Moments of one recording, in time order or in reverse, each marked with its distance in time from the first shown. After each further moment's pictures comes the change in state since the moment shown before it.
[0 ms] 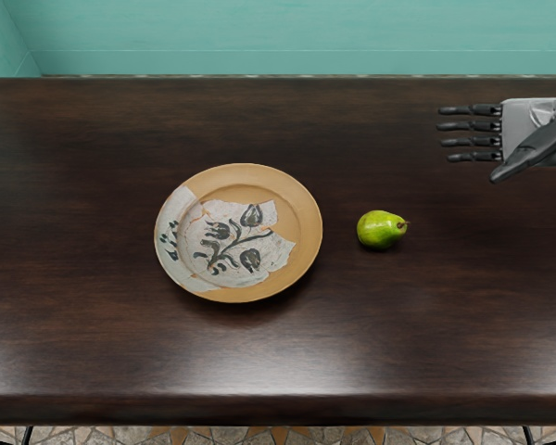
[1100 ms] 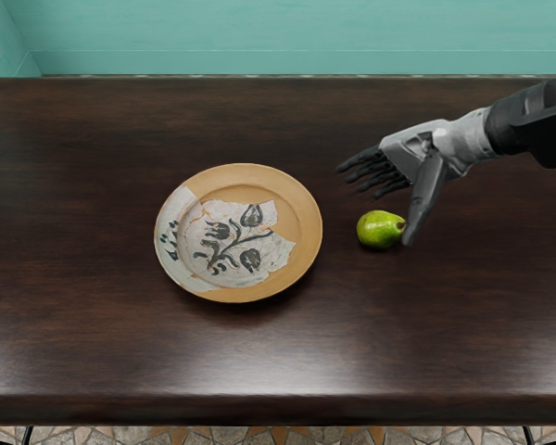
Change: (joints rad) left arm 0.000 0.000 -0.001 0.000 0.000 0.000 0.000; right arm 0.408 0.189 -0.407 0.250 -0.339 -0.129 0.000
